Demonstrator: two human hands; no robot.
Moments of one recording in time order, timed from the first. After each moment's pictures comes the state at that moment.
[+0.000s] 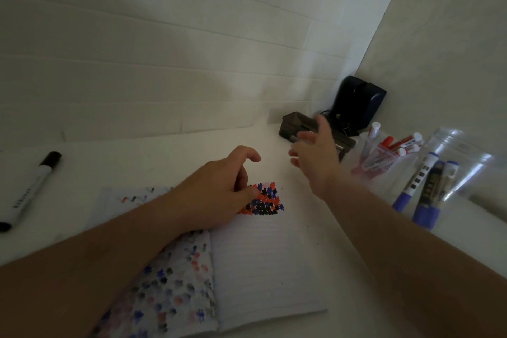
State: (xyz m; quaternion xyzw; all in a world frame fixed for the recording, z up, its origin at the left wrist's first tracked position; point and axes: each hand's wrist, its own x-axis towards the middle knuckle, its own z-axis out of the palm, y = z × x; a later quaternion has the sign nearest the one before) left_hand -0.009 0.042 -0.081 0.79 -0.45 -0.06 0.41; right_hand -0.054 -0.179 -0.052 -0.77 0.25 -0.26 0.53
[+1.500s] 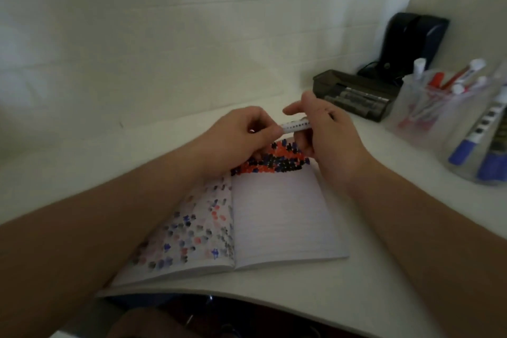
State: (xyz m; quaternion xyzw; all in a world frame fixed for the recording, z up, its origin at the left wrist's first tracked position) left_hand -0.015 0.033 -0.057 0.81 -0.35 -0.11 0.46; right_hand -0.105 -0.132 -0.063 -0.70 0.06 -0.22 0.68
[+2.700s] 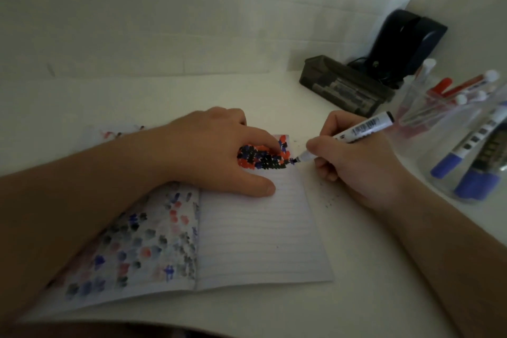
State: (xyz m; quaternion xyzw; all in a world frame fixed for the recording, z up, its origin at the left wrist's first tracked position) left_hand -0.015 0.037 -0.071 0.86 -0.49 -0.07 0.10; right_hand -0.132 -0.178 -0.074 -0.80 0.09 -0.15 0.57
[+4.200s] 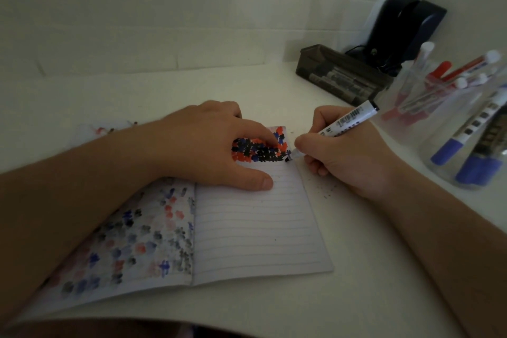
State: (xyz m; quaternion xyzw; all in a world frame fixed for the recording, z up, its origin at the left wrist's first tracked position) left_hand -0.017 0.038 -0.067 0.87 -0.49 -0.08 0.07; right_hand -0.131 -0.171 -0.072 -0.85 0.11 -0.13 0.50
